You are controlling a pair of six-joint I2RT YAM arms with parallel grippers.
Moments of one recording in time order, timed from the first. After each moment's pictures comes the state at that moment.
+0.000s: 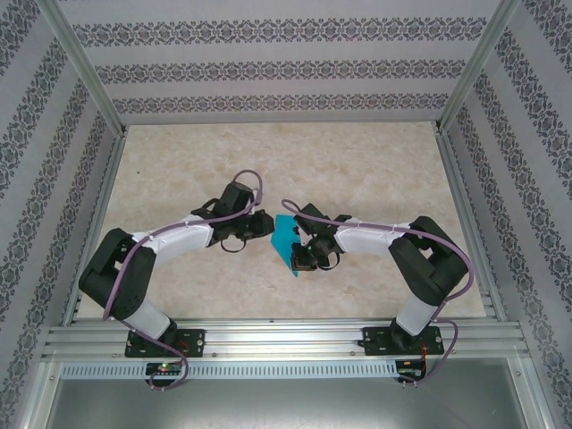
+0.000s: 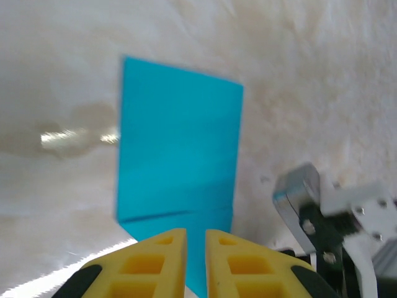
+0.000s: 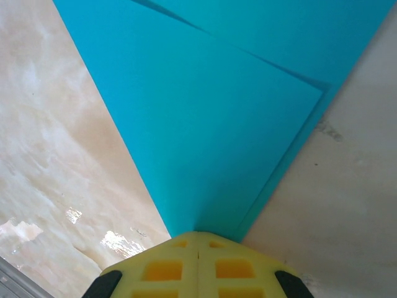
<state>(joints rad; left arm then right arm) -0.59 1.59 0.88 -0.15 0.37 -0.76 0.73 1.71 0.88 -0.46 -0.37 0.60</state>
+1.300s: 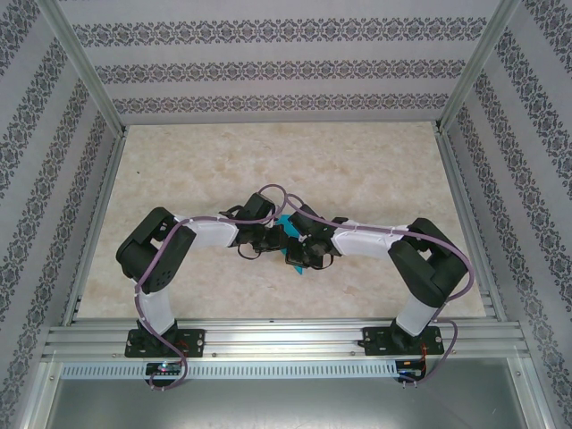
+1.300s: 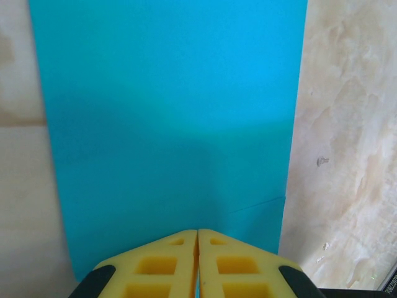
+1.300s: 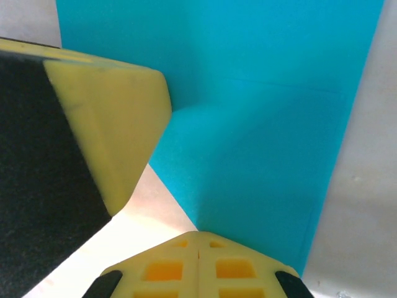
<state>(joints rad) -0.66 1.85 0.94 -0.09 0.42 -0.75 0.78 1.70 0.89 -0.37 -0.26 0.91</state>
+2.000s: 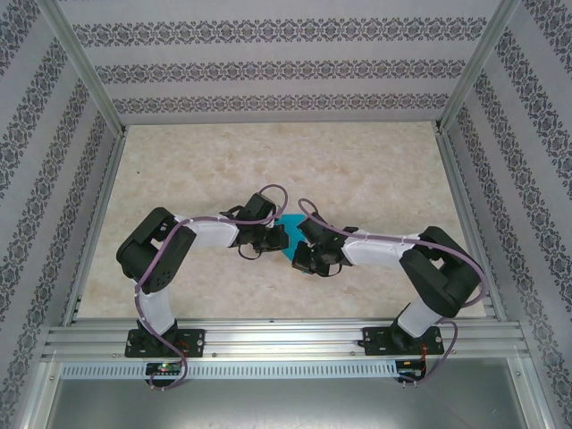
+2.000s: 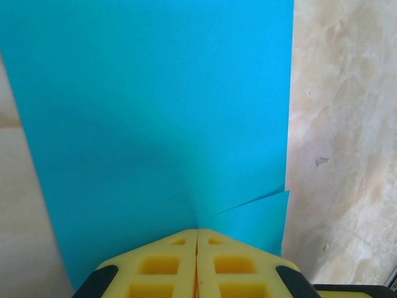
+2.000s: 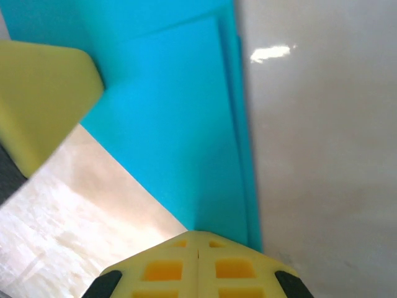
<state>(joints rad) -0.66 1.85 0.94 -0.09 0.41 -0.74 0.78 1.60 0.73 -0.29 -0.25 1.03</state>
